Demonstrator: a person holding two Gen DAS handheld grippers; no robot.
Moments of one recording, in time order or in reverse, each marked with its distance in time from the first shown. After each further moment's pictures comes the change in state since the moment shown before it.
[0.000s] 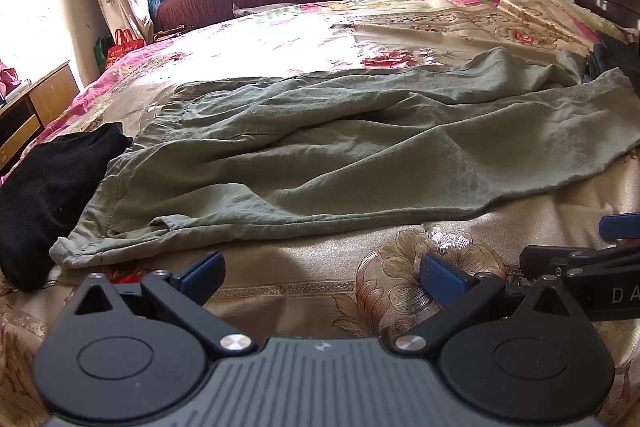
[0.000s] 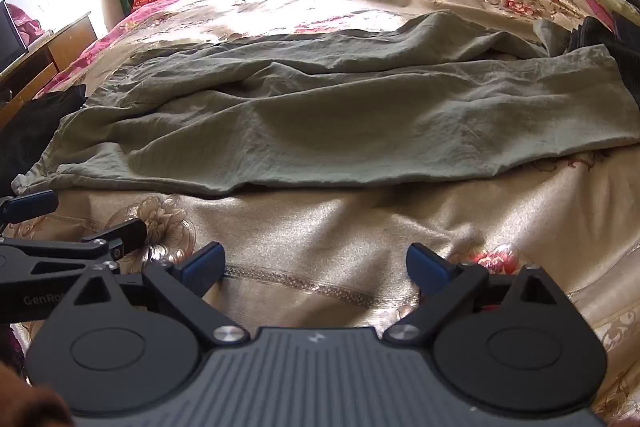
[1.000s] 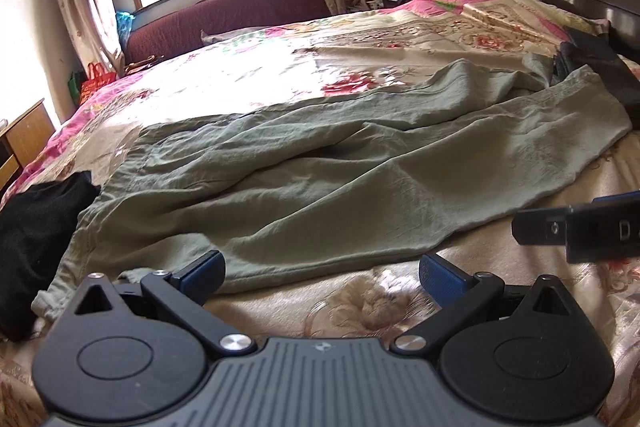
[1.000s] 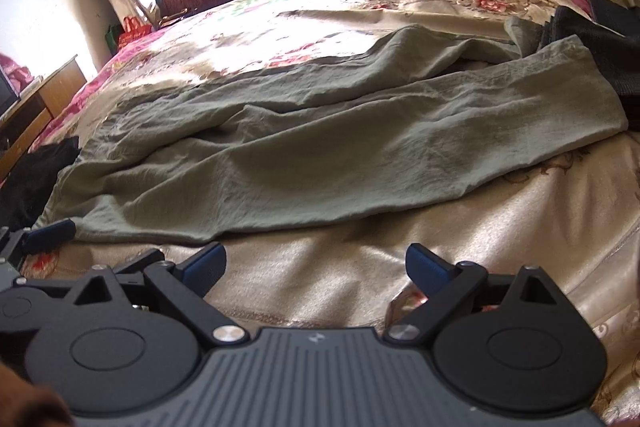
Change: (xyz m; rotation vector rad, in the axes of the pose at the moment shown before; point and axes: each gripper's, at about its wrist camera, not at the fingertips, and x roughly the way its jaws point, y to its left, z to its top) left arm 0.002 -0.031 0.023 0.105 -0.065 -0.064; right arm -0.018 -0.040 0.022 0.157 -0.066 -0.009
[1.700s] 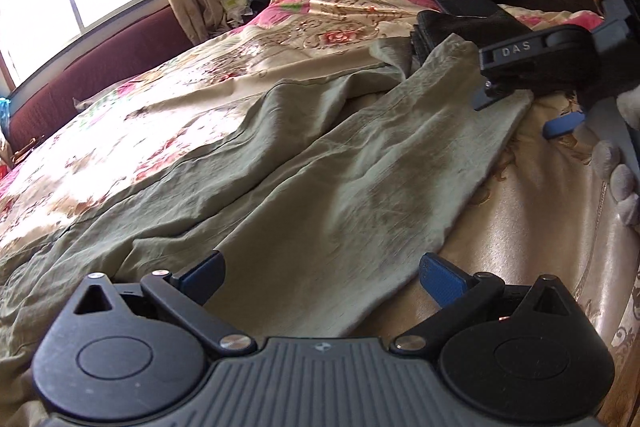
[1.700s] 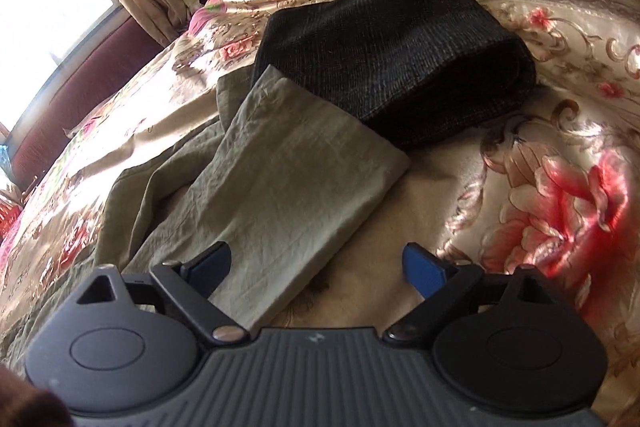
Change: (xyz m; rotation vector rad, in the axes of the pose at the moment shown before) left arm 0.059 -0.134 0.061 0.294 -0.033 -0.260; right arm 0.032 -0.209 0.066 0.532 -0.155 -0.240
